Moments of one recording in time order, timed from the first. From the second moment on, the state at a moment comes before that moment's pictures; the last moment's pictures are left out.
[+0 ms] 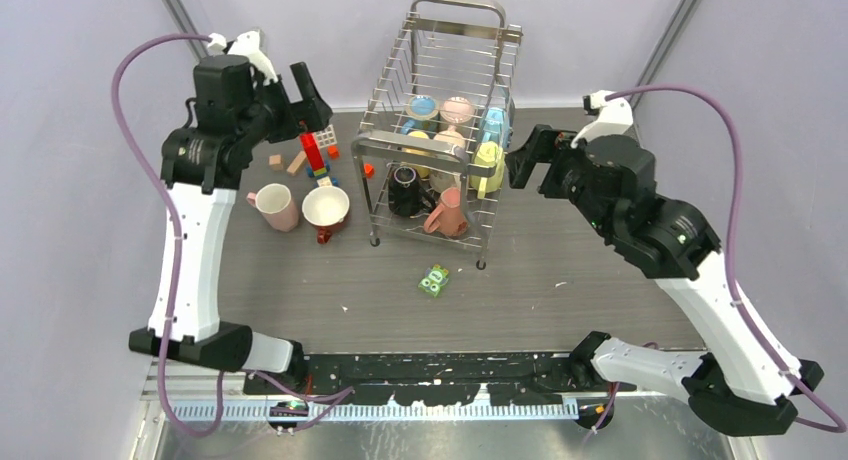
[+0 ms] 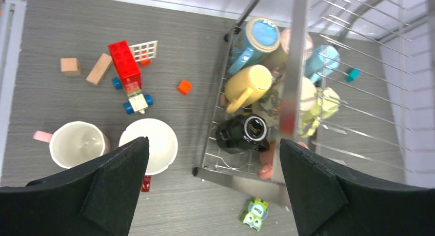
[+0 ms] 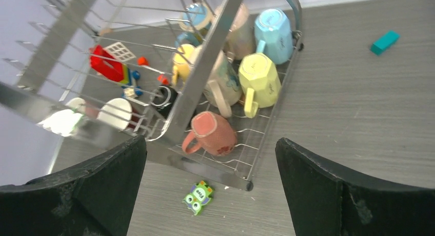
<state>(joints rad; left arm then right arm) -0.19 1.42 1.98 -1.01 -0.01 -0.34 0.72 1.02 1.56 -0.81 0.44 0.46</state>
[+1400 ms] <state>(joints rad) -0.19 1.01 1.57 -0.93 0.27 -0.43 0.36 1.64 1.34 -0.42 0.17 0.53</state>
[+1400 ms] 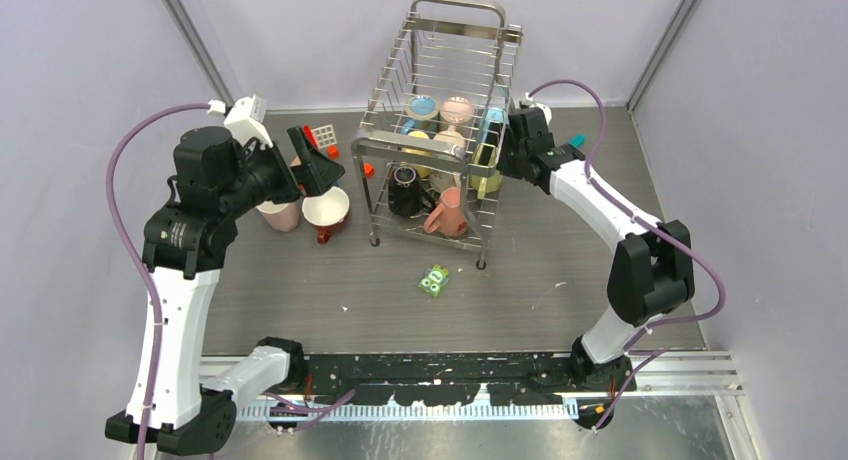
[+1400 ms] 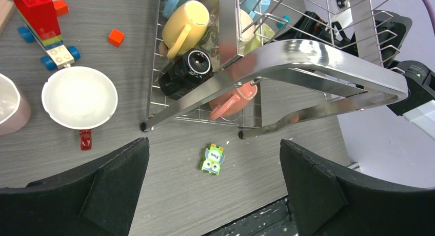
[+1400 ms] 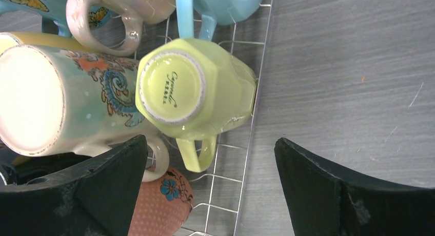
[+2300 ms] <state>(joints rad) -0.19 1.01 1.55 -0.94 0.29 -0.45 0.34 1.75 1.33 -0.15 0.08 0.34</state>
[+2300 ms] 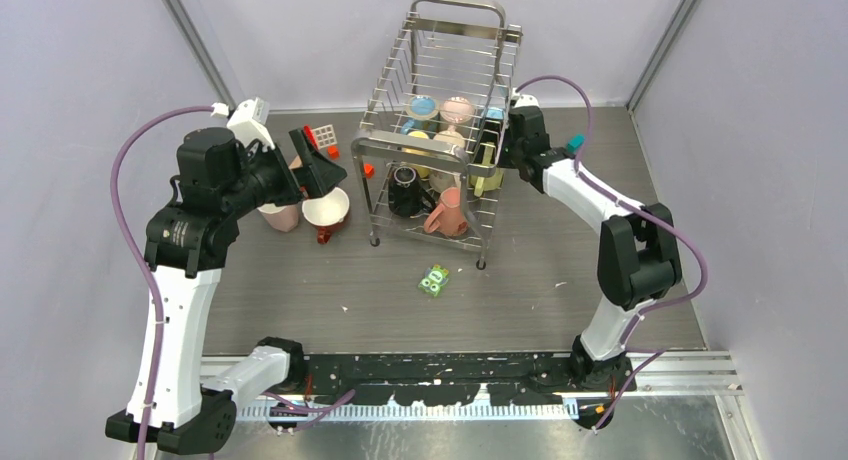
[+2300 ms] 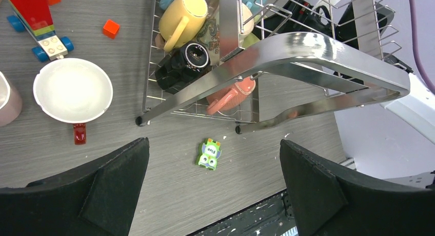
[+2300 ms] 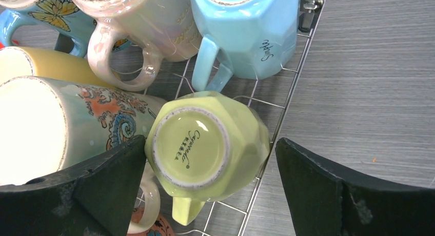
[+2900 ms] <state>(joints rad) -0.19 1.02 1.55 -0.95 0.29 -0.45 0.36 1.81 1.28 -0.04 0.09 0.28</state>
